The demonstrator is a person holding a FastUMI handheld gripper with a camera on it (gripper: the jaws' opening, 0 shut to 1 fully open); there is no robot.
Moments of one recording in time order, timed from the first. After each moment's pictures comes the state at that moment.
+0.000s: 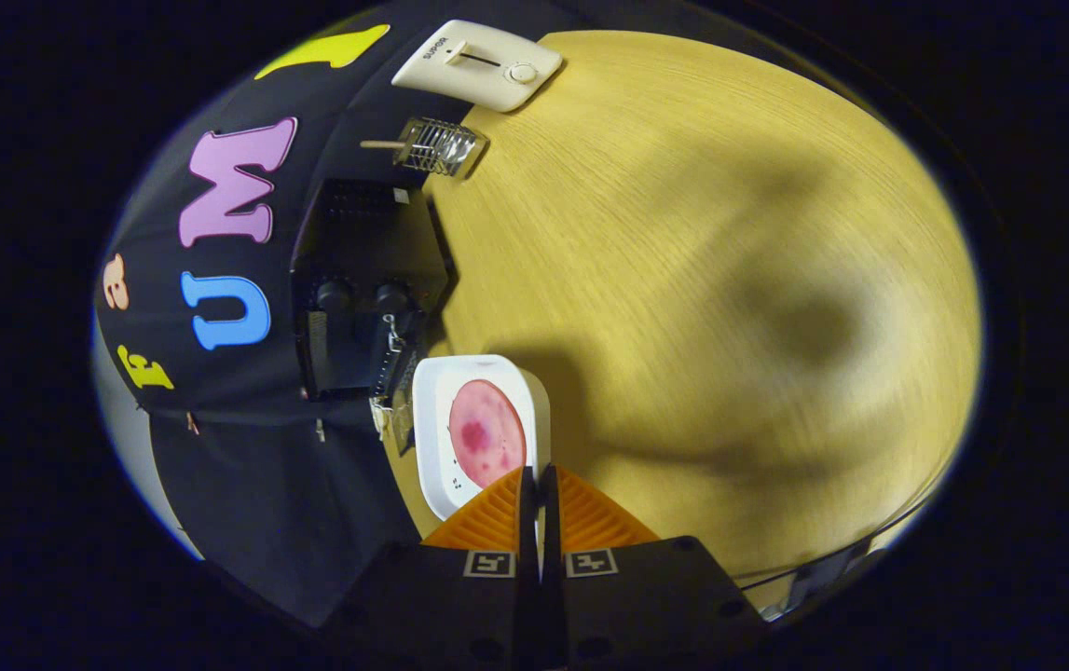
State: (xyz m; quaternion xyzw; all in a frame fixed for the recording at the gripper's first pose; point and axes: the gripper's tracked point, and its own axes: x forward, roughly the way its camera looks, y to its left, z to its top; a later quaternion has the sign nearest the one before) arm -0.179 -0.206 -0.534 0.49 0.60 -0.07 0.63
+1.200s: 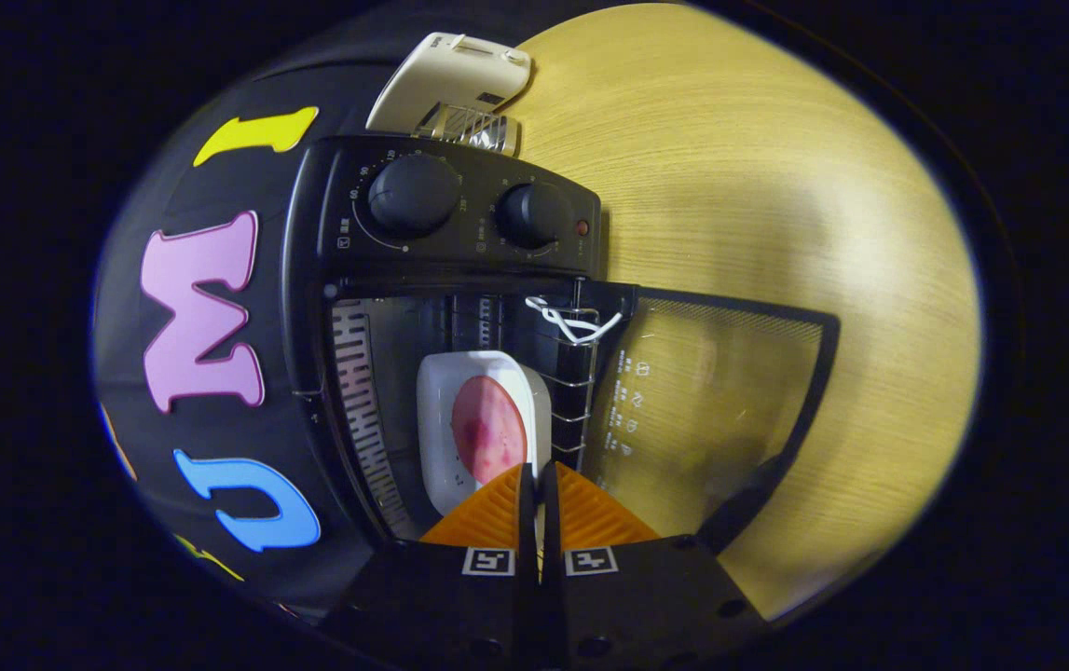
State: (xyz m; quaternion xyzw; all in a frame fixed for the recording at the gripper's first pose) arm 0.044 0.013 -0.630 0.63 0.36 -0.36 0.59
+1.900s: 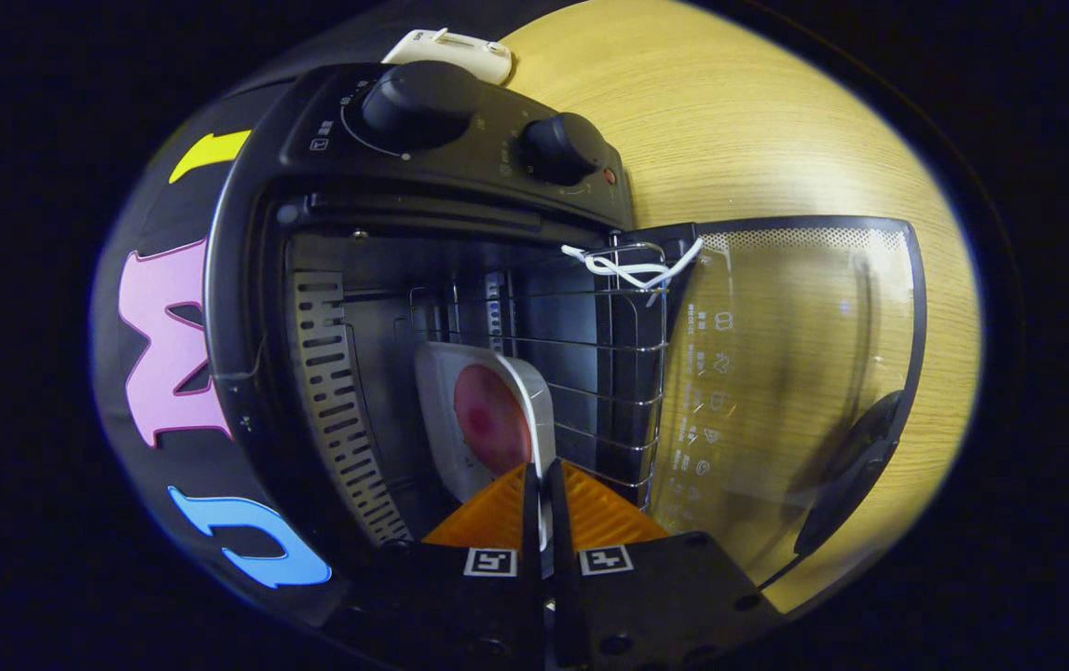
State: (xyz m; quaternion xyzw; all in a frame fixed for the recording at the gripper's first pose) arm 0.075 0.032 -0.647 0.63 0.36 -0.38 0.57
